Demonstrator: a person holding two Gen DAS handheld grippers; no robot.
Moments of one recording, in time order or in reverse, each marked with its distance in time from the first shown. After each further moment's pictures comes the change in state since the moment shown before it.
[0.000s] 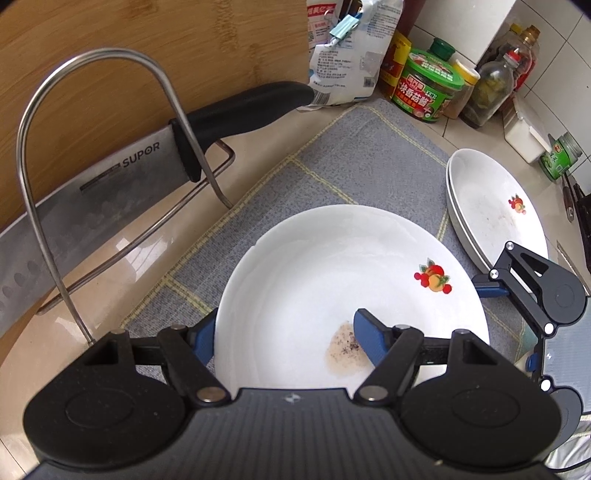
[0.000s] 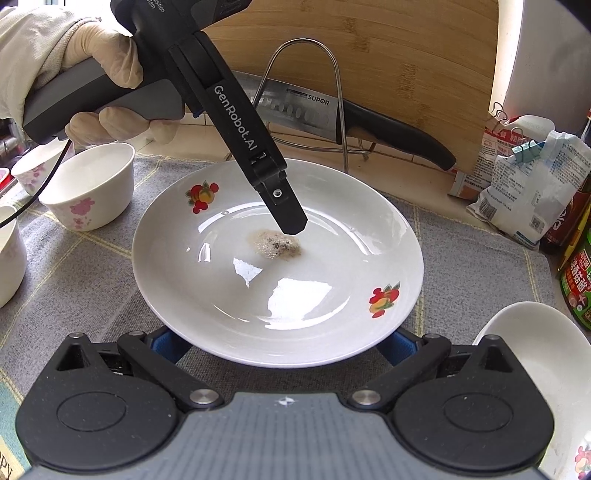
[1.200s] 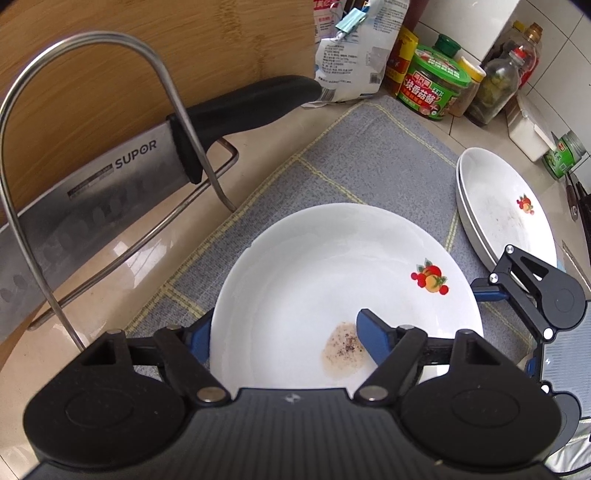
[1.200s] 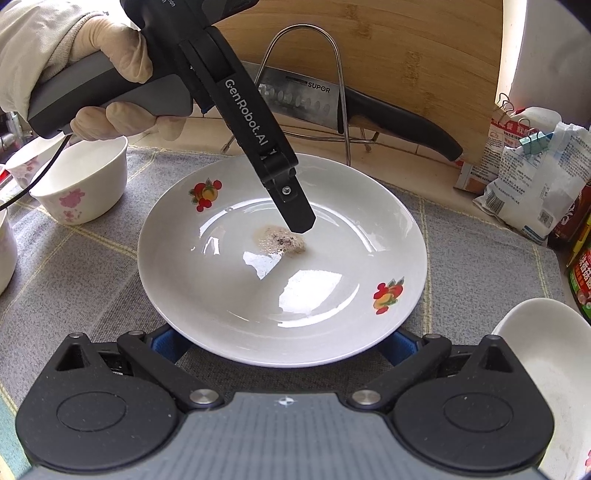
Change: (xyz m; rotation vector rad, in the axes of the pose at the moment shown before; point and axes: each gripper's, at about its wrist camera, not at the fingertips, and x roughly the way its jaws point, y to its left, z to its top) left arm 0.012 0.006 0.005 0.005 -0.002 -0.001; right arm 0.009 -0.001 0.000 -0.019 0.007 -0.012
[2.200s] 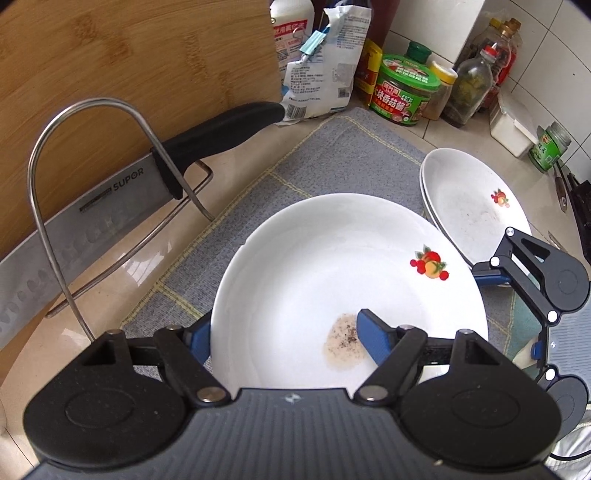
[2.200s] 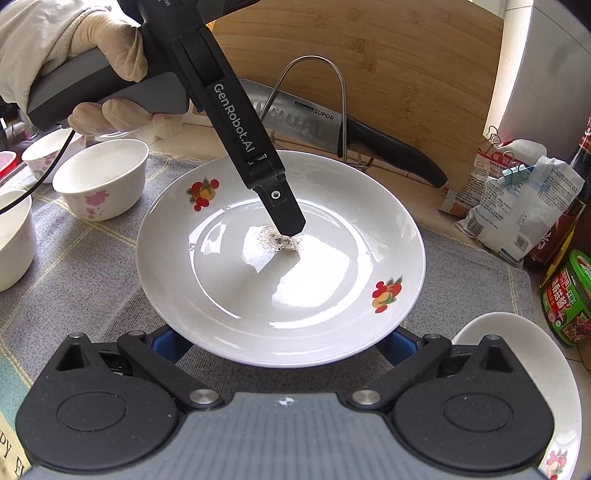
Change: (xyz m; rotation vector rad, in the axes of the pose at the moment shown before) left arm -0.033 -0.029 -0.012 0.047 -0.048 0.027; right arm -0.035 0.011 -0.002 -0.053 -0.026 -0.024
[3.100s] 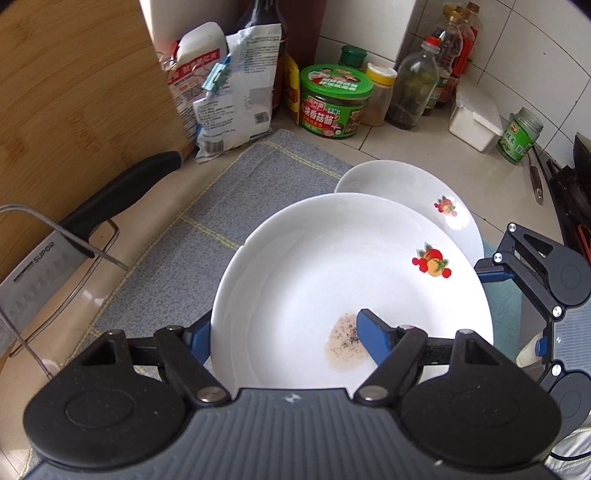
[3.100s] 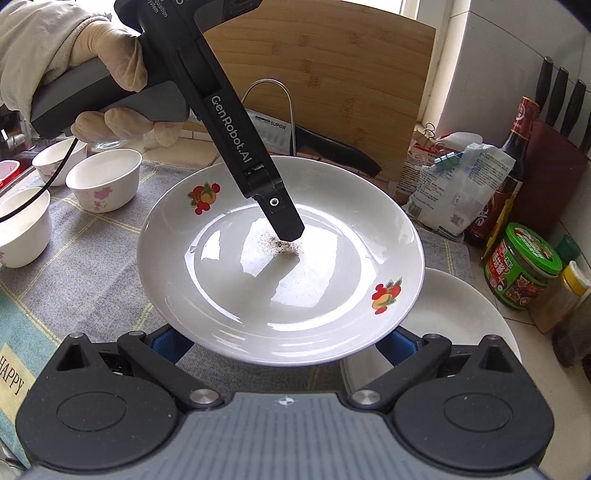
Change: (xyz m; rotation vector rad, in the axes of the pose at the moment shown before) left arm -0.001 -0.089 0.029 0.089 -0.022 -0.006; right arm -0.073 -0.035 -0.041 0.043 -0.035 -0.061
